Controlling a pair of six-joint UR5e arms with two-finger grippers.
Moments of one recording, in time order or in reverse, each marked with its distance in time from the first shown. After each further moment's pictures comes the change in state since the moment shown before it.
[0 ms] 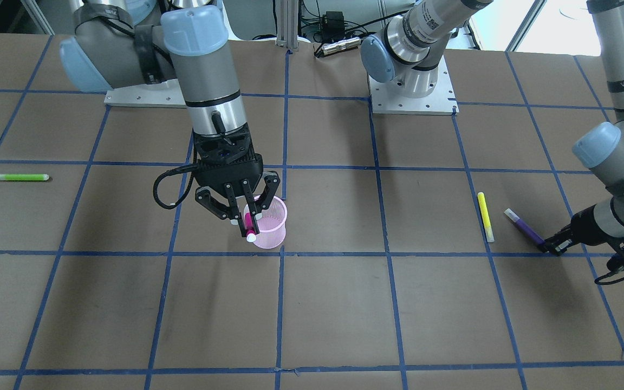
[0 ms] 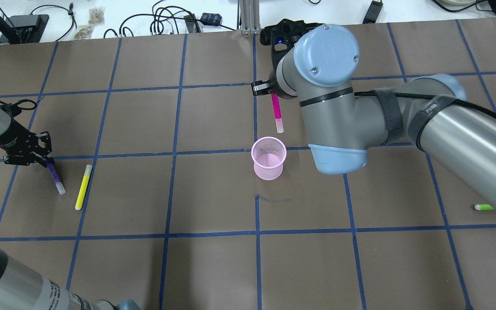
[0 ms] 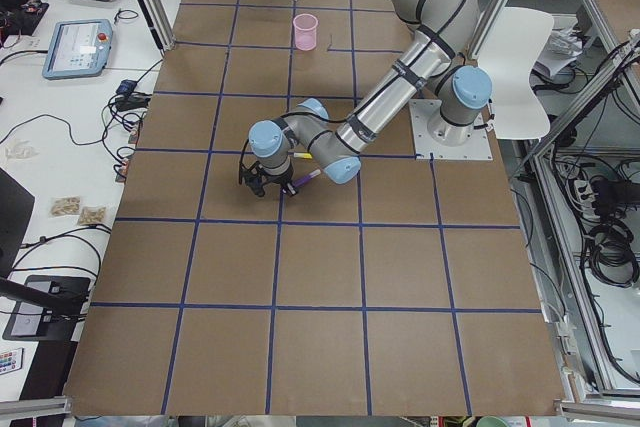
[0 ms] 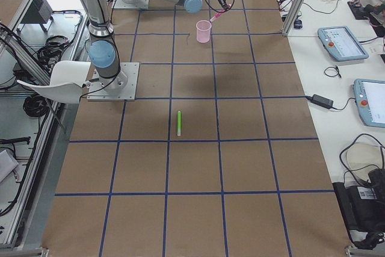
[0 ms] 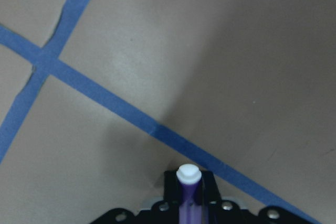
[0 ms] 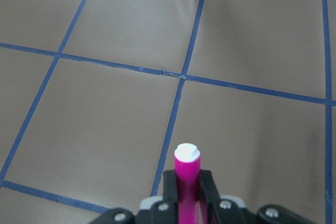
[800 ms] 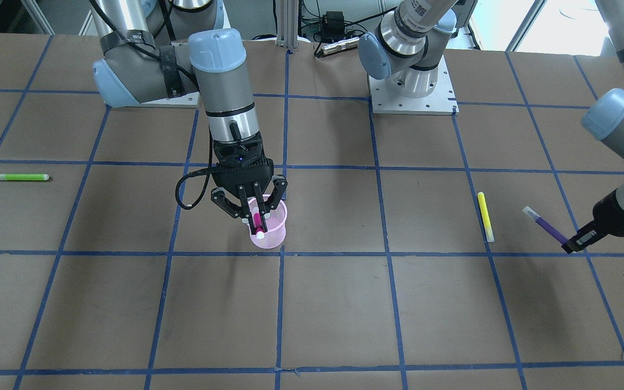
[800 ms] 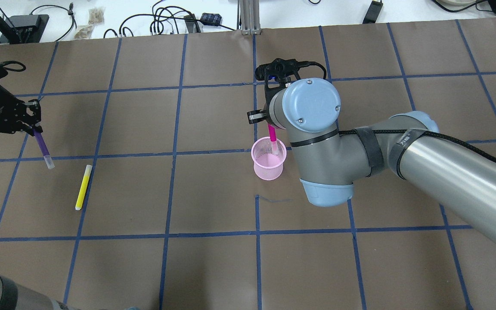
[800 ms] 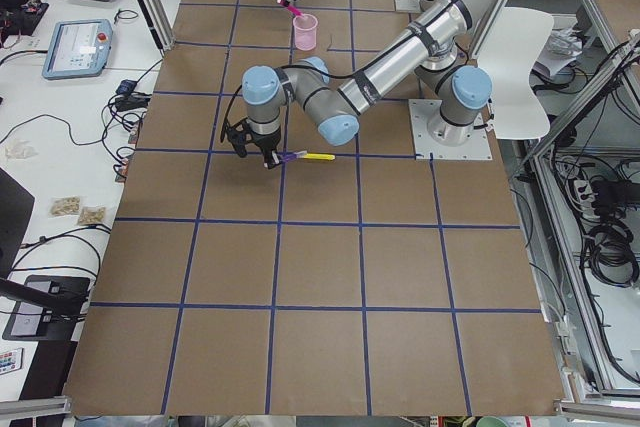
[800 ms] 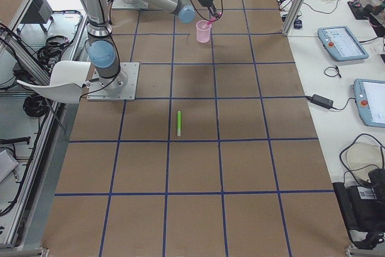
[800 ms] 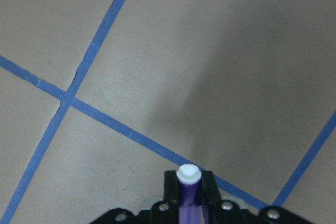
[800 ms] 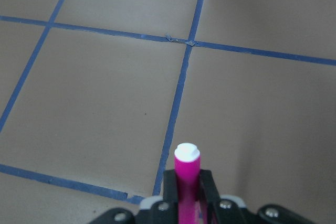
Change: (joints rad) left arm -0.114 0.173 0.045 -0.016 0.019 0.003; right arm 0.026 0.049 0.111 -0.146 -0.014 0.065
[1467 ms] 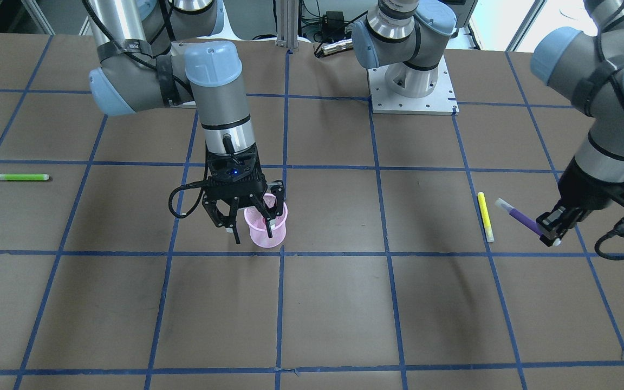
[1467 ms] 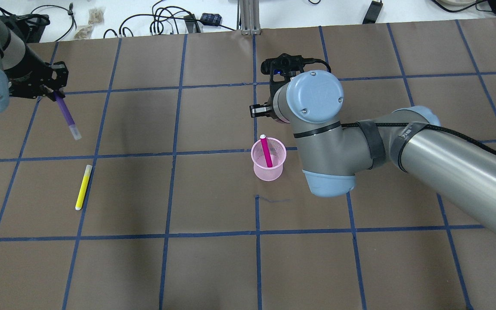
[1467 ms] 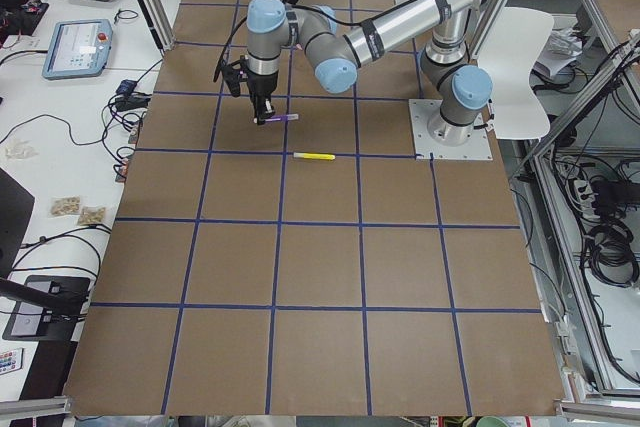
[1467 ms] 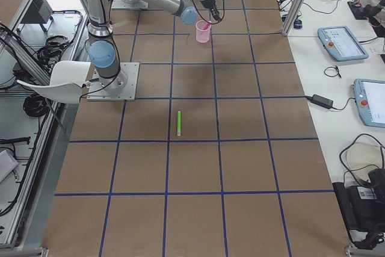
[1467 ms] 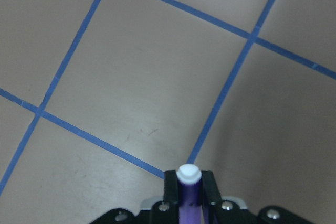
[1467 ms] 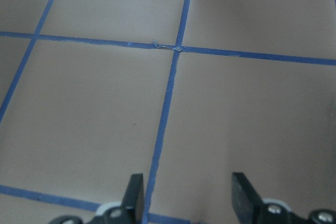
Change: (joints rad) left arm -0.252 0.165 0.000 0.000 0.055 -0.243; right arm -0.048 0.010 -0.042 0.034 0.005 -0.027
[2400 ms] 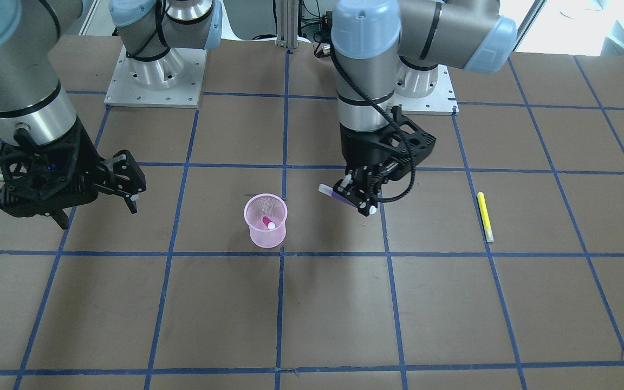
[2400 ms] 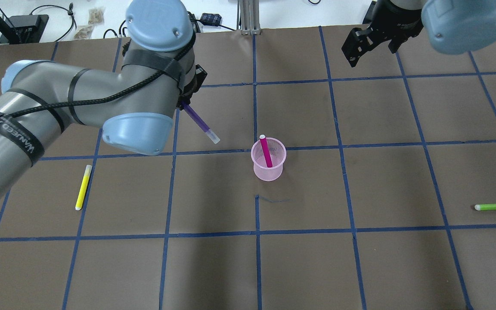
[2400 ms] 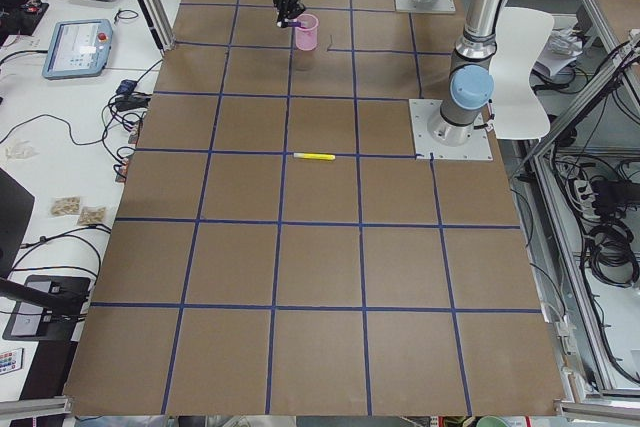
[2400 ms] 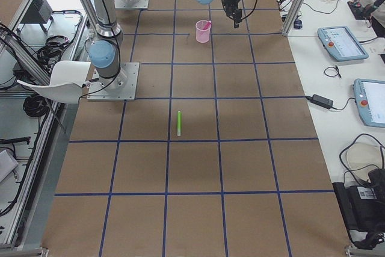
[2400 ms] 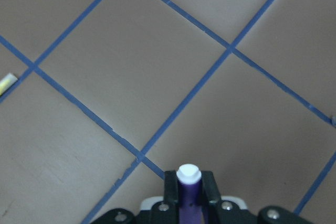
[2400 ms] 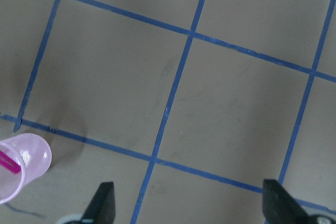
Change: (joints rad) left arm -0.594 -0.003 -0.018 0.012 0.180 -0.880; right arm -0.317 -0.071 -0.480 0.995 0.008 -0.481
